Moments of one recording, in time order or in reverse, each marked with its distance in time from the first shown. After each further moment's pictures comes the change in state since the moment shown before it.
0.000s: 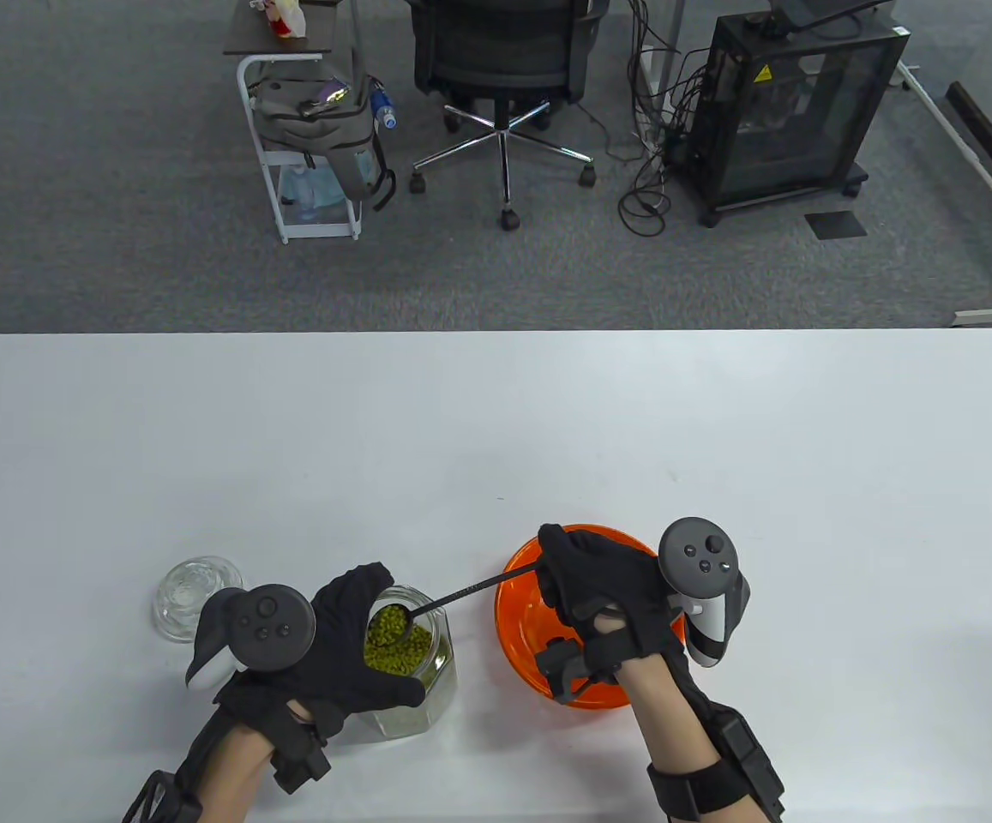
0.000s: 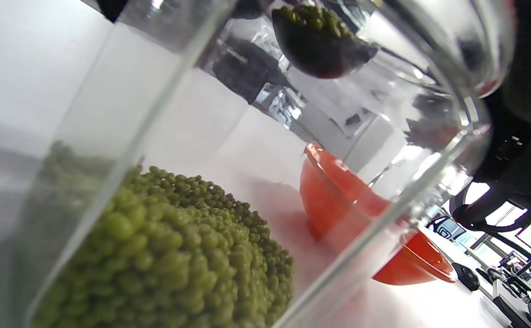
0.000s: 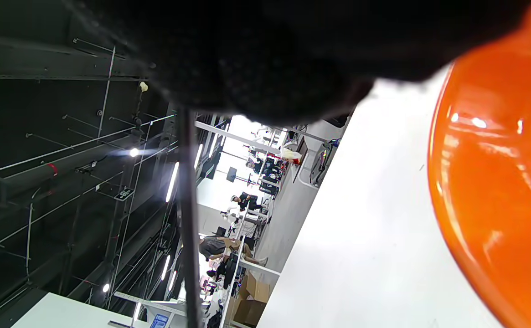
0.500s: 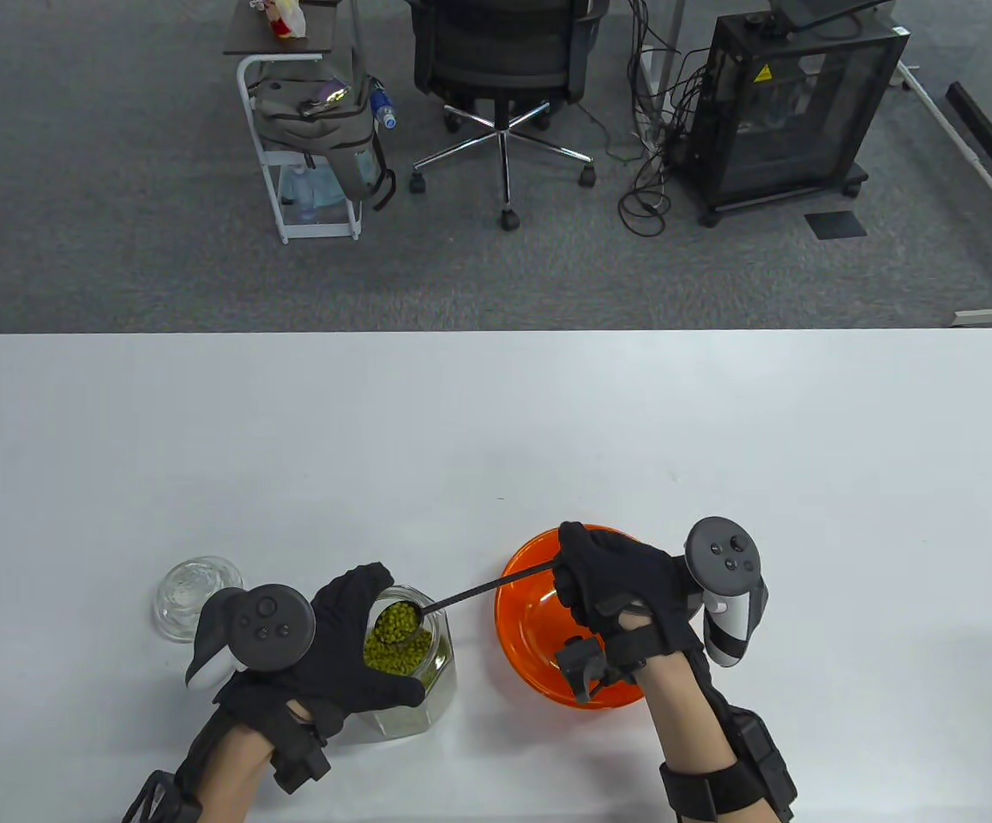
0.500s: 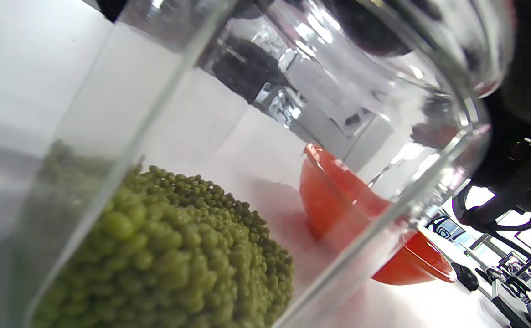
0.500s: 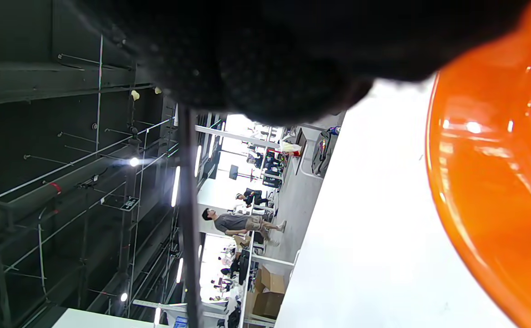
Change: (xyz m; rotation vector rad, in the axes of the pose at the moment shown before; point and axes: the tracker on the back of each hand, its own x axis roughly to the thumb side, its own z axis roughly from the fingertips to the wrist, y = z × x) left_hand 0.000 -0.001 0.000 -0.001 -0.001 0.002; right_hand -0.005 -0.016 -0.001 0.040 0.043 -0.109
